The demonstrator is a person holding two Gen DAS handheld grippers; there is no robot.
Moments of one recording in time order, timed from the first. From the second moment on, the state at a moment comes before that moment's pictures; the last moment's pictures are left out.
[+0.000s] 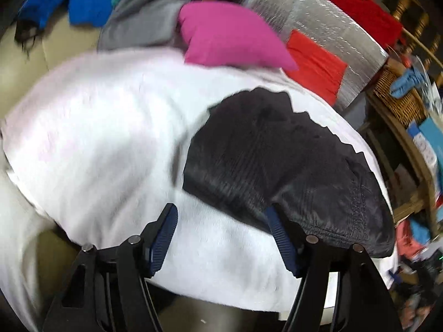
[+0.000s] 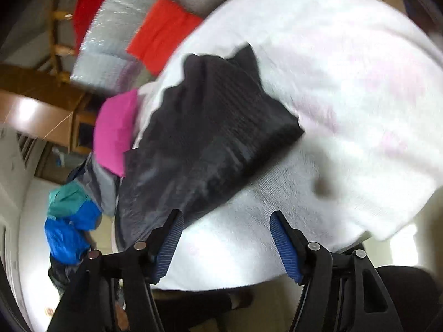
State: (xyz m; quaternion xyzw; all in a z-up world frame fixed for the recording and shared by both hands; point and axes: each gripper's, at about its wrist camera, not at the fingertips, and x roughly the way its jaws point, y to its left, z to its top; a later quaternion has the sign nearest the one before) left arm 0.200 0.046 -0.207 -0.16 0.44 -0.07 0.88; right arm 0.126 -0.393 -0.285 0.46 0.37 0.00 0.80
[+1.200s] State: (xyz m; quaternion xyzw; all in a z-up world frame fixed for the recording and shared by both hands) left arm 0.343 0.008 -0.246 -0.07 0.51 -0.03 0.86; right arm 0.308 -0.421 -0.304 0.45 0.38 -0.09 0.80
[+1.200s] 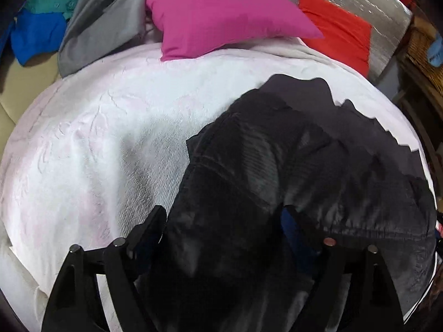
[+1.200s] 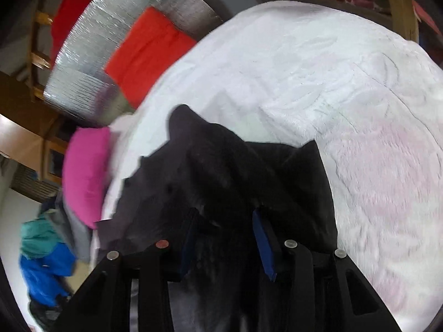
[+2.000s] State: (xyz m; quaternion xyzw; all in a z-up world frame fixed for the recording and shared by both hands) left arm 0.272 -0.059 -0.213 0.11 0.42 -0.08 0.90; right arm 0.314 -0.308 -0.273 0.35 0.41 0.03 0.84
